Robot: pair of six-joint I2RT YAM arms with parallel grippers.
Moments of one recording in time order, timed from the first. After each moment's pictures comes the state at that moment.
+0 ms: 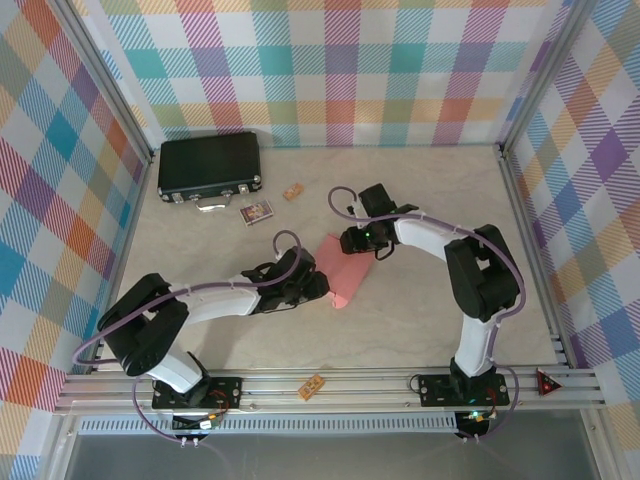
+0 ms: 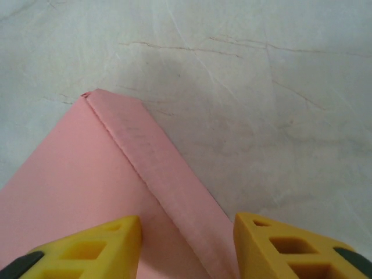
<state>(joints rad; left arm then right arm) -0.83 1.51 0.72 -0.09 0.01 -1.01 0.51 1.88 1.24 -0.46 -0.23 0.23</state>
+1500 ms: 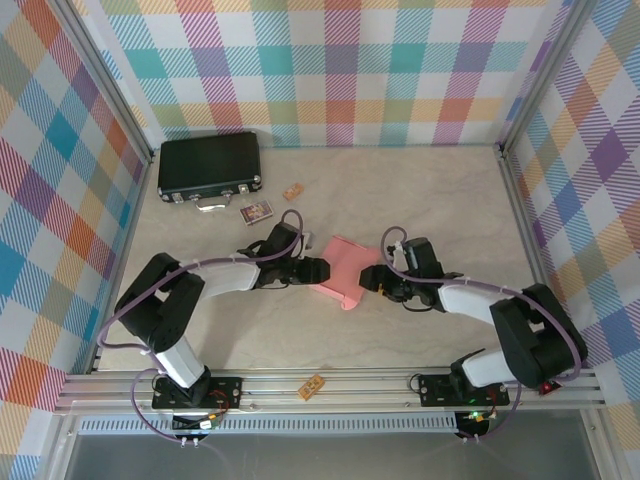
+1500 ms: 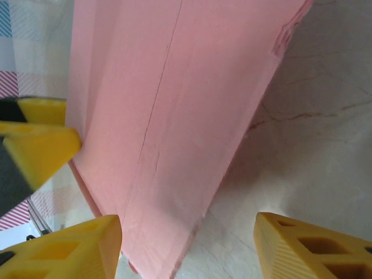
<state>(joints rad) -0.63 1.65 0.82 -0.04 0.33 -0.62 0.44 1.42 0.49 0.10 -0.53 0.74</state>
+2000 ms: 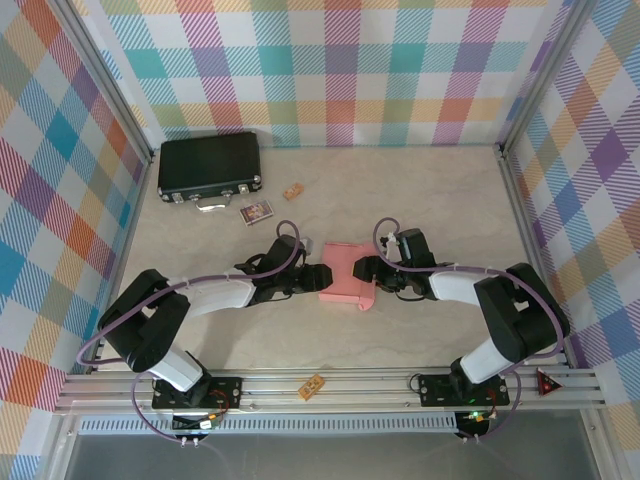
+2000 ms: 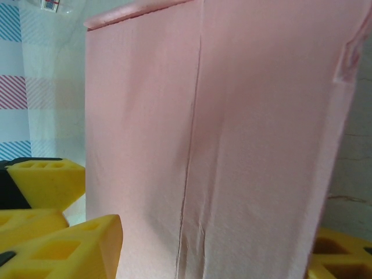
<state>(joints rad) -0.71 1.55 0.74 -0.01 0.18 -0.76 0.44 1.54 0.57 0.16 -0.56 0.73</state>
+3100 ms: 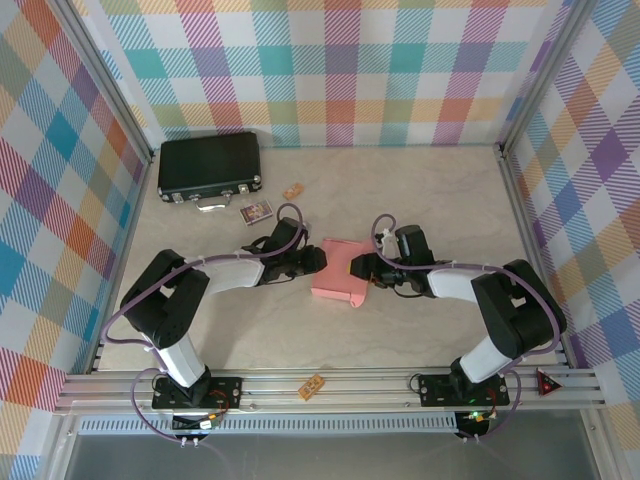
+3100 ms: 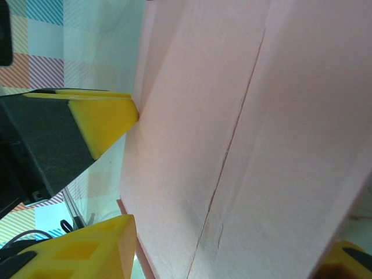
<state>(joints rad) -0.63 1.71 0.87 0.02 0.19 -0.75 0.44 1.57 0.59 0.23 -0.68 0.73</state>
